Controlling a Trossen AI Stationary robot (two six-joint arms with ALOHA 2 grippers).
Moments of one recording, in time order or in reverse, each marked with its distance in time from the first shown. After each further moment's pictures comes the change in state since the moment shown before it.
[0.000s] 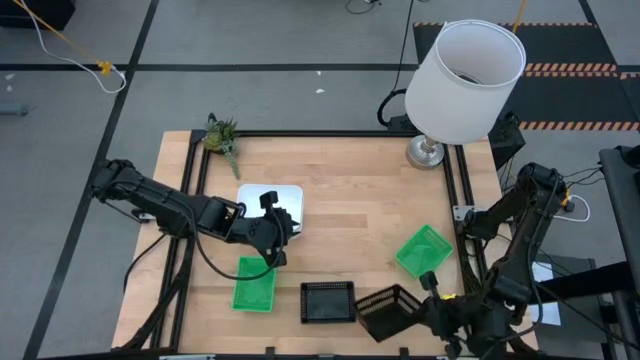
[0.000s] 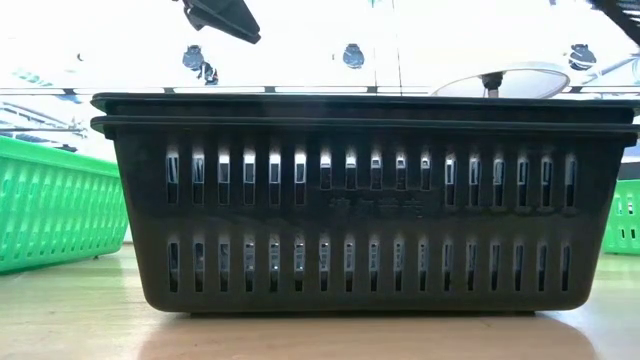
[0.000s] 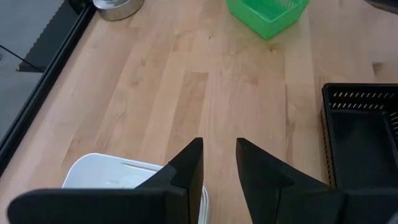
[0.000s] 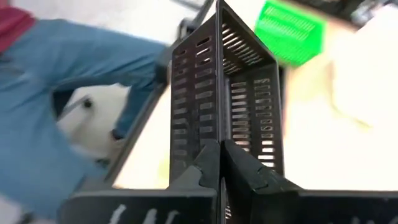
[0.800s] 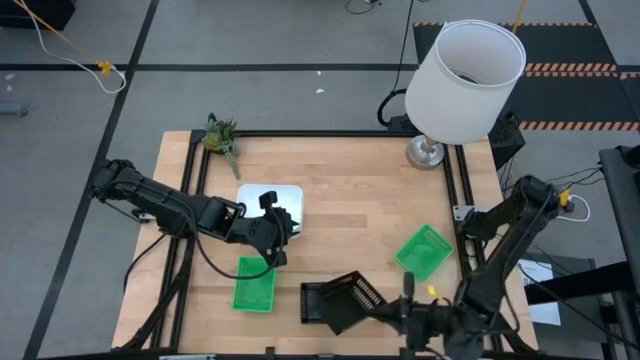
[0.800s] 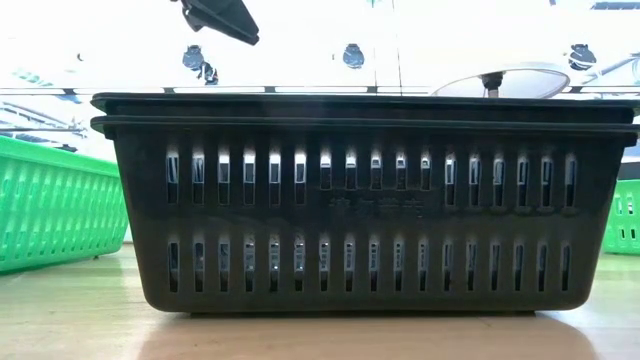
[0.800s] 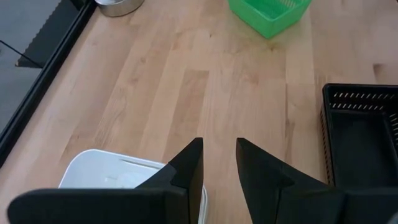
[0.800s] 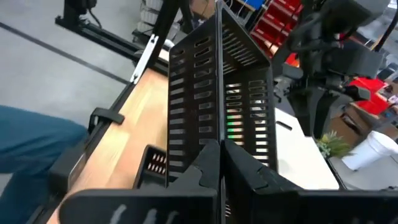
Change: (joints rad) left arm 0.000 0.000 0.000 -0.008 0.000 -0.021; right arm -0.114 0.145 0.005 0.560 0.344 -0.494
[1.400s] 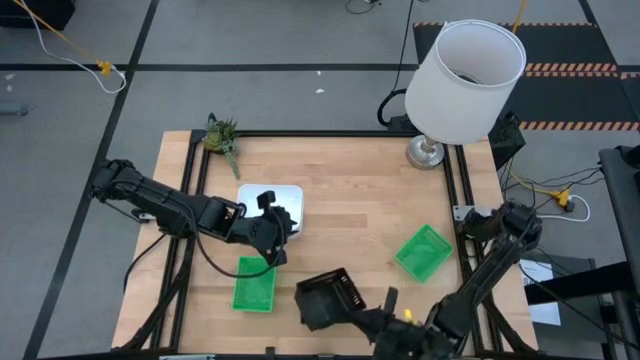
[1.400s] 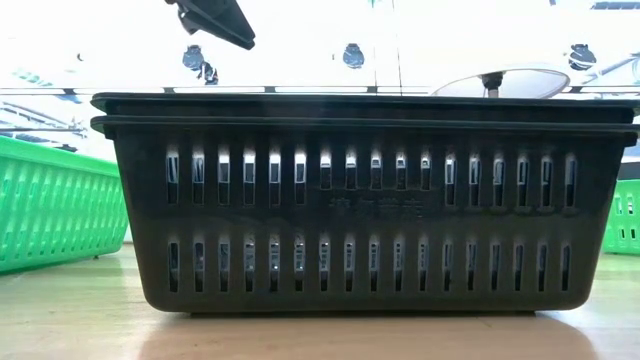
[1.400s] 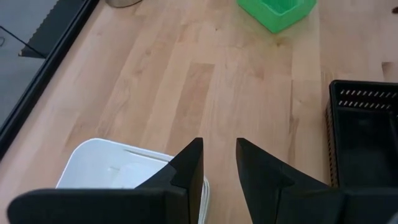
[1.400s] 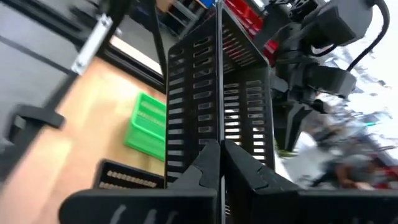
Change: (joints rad) left arm 0.000 0.000 0.000 -0.029 -0.012 -0.041; right arm -0.046 0.283 0.154 0.177 0.206 -0.195
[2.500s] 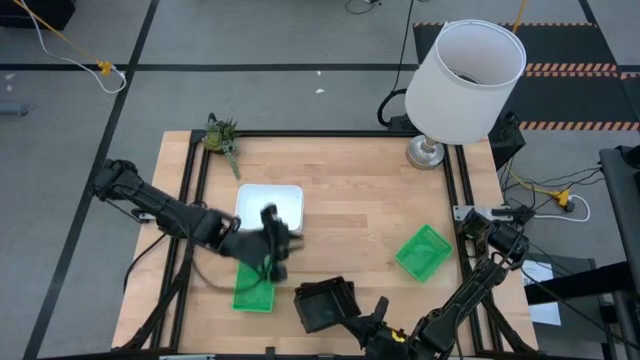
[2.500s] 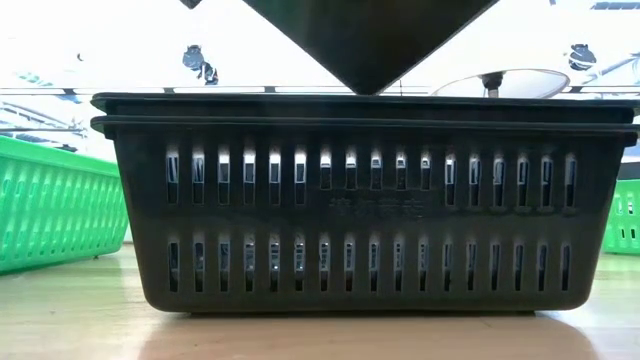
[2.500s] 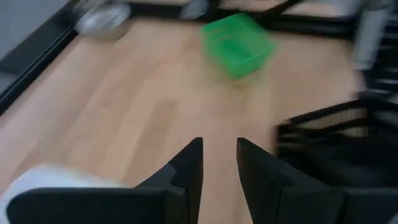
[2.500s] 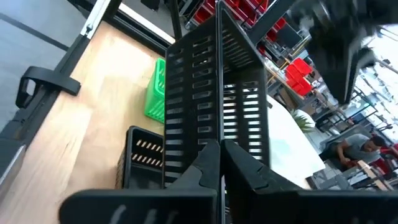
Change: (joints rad) left arm -0.117 0.015 0.000 0.178 -0.053 -0.076; right arm -0.003 0.176 0.077 -0.153 0.021 0.236
